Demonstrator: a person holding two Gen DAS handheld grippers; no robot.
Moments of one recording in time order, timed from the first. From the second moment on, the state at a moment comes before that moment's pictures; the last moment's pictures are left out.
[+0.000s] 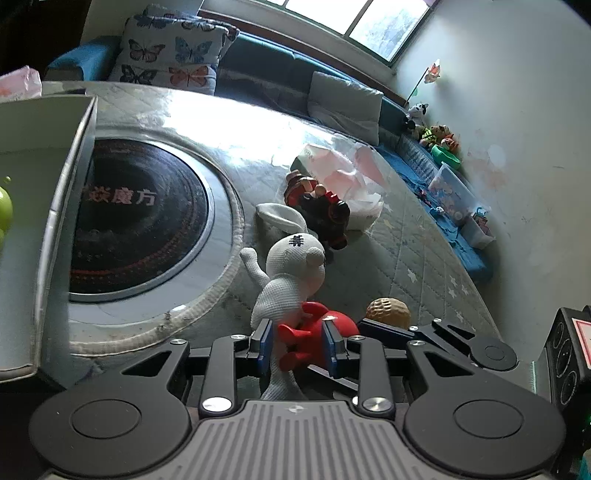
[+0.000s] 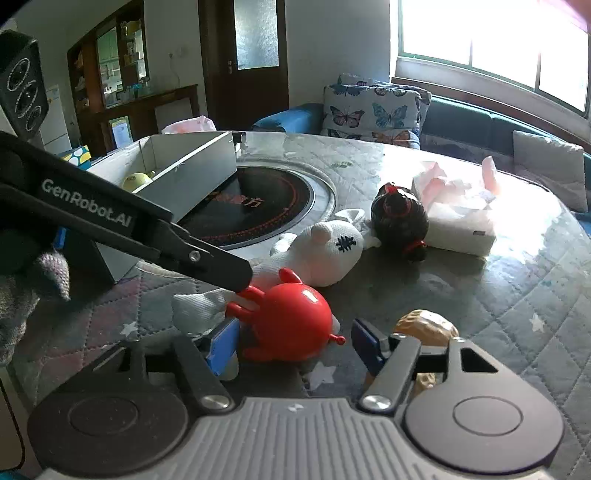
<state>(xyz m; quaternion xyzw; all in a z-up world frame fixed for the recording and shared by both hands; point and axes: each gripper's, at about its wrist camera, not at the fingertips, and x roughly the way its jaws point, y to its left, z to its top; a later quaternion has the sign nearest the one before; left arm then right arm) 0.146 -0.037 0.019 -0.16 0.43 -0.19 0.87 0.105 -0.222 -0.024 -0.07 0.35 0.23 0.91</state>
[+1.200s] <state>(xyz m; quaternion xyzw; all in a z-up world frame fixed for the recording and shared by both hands) 0.140 -0.043 0.015 -0.15 0.42 -0.23 0.86 0.101 -0.220 -0.025 -0.06 0.34 0.23 0.91</state>
